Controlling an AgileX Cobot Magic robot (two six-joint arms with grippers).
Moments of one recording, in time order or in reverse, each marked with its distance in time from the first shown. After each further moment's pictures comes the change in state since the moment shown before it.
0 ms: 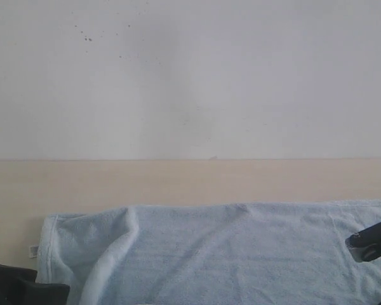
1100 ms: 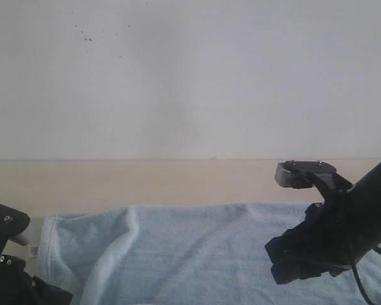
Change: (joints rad) left arm 0.000 0.274 -0.082 0.002 0.031 0.063; right arm 0.000 -0.001 -0.184 0.979 -0.109 -0.821
